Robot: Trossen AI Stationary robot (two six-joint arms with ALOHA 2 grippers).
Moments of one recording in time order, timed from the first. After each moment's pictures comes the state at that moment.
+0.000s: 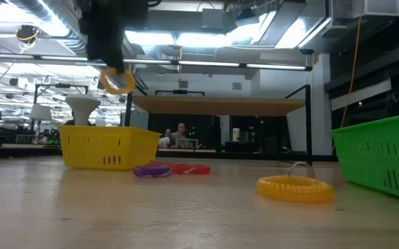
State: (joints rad) left arm -0.02 1.29 1.08 -0.81 -0.03 -0.52; right arm 1.25 0.08 0.02 0.06 0.34 0.07
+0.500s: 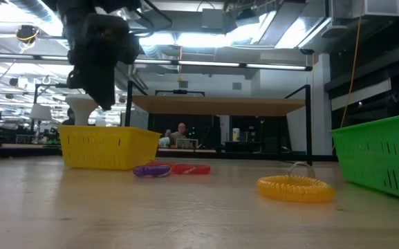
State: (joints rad) left arm 0.00 1.29 0.89 -0.66 -0.01 -0.73; right arm 1.25 0.08 0.02 0.06 0.34 0.07
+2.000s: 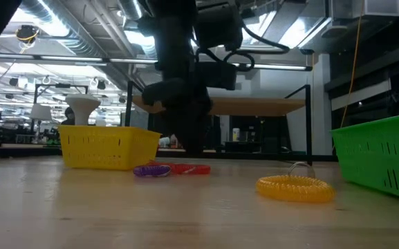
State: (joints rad) left arm -0.04 2.01 1.48 -0.70 -0.07 0.19; right arm 1.25 0.08 0.02 0.06 0.34 0.07
